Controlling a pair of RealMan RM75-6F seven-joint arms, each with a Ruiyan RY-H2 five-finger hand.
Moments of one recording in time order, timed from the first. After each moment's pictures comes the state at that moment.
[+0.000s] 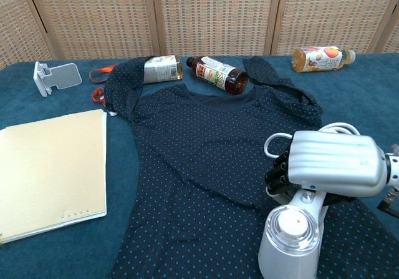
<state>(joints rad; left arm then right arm) -0.08 -0.96 -0.01 -1.87 1.43 1.42 0.17 0.76 -1.70 -0.30 -0.73 -2.01 1.46 0.16</state>
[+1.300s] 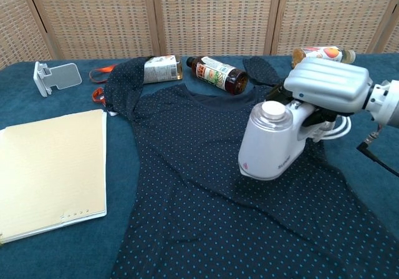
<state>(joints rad) -0.07 -0.95 0.00 -1.87 1.44 1.43 0.15 0.80 -1.72 -0.10 -0.63 -1.80 1.37 0.28</state>
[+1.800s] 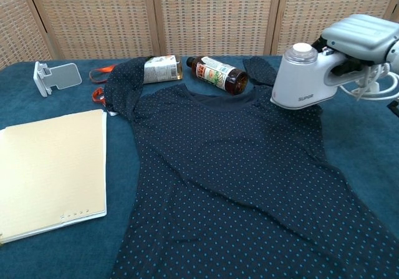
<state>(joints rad) -0.08 -0.93 -0.01 -1.86 1.43 1.41 0.11 0.80 -1.70 0.05 -0.51 -1.57 1.14 0.23</state>
